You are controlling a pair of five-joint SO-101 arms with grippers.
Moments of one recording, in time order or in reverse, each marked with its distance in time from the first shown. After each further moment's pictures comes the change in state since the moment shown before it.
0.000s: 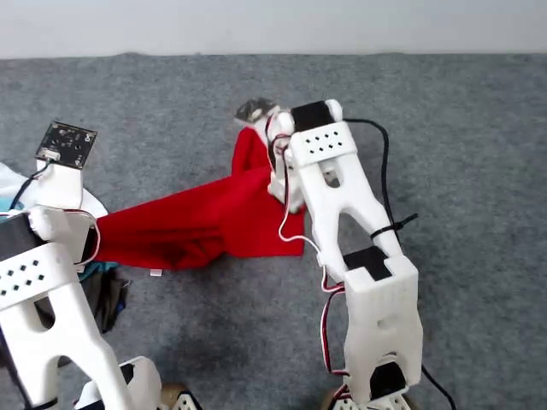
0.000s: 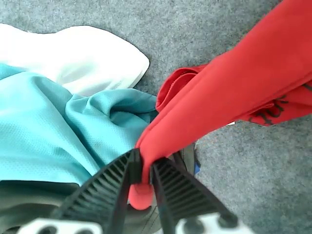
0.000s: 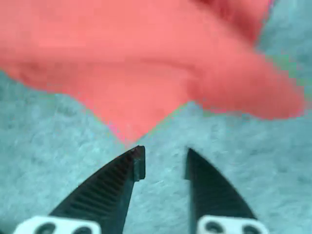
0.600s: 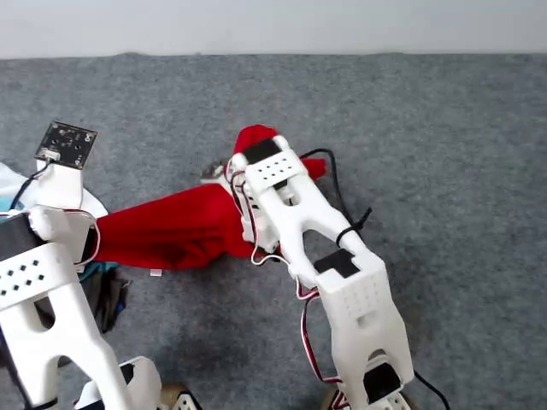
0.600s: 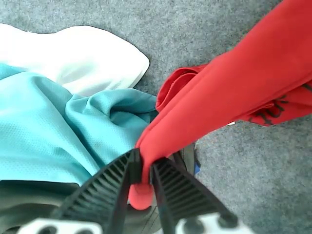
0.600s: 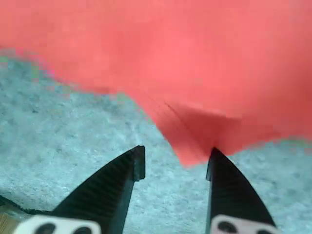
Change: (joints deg) left arm 0.0 0.0 0.0 0.0 0.0; right arm -8.6 9.1 5.5 -1.5 0.0
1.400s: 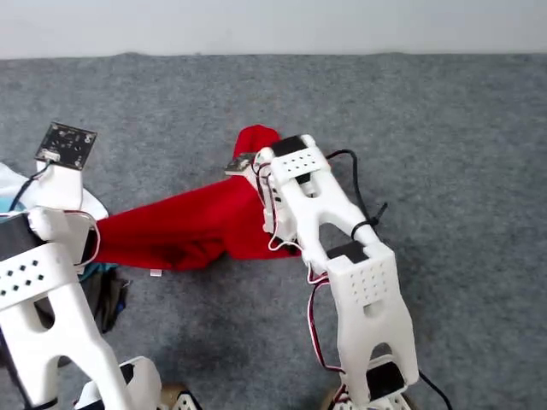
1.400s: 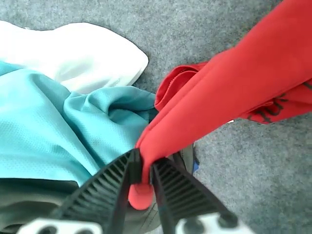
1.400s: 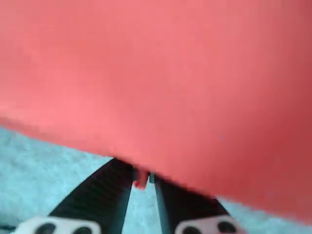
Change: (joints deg) left arm -0.2 0.0 0.0 1.1 0.0; right arm 7.2 1.8 0.2 -4.2 4.9
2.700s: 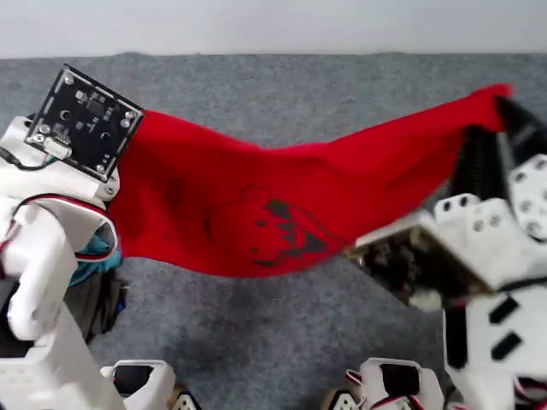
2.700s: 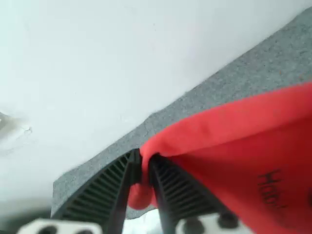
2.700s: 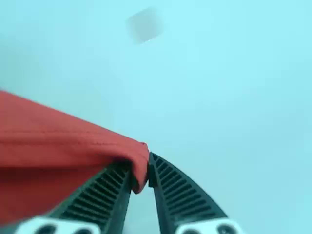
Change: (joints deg) left arm 23.7 -0.1 -49.9 5.8 -1.4; right arm 26.5 -89.1 -0.1 -21.0 27.7
